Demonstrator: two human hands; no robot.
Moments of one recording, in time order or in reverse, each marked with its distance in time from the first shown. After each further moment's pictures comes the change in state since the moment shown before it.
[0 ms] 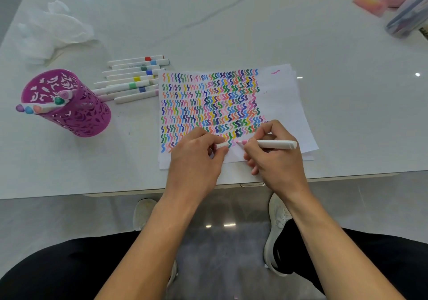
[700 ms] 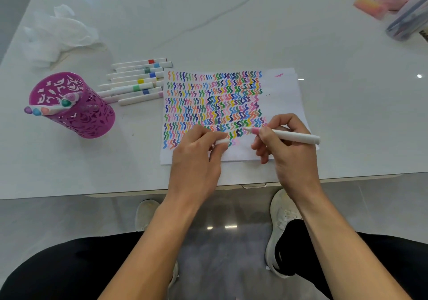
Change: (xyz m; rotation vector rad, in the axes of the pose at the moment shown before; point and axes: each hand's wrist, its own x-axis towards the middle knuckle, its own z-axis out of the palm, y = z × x) left_hand -0.003 -0.002 -0.002 -0.067 0.067 0.050; right_hand -0.002 -0.021 -0.010 0.312 -0.004 -0.041
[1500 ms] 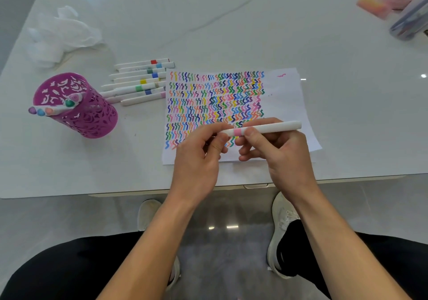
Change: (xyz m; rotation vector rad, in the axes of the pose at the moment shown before) left_hand 0.002 0.005 -0.005 -0.518 -0.069 -0.171; right_hand -0.002 -0.002 0.008 0.018 -0.144 0.012
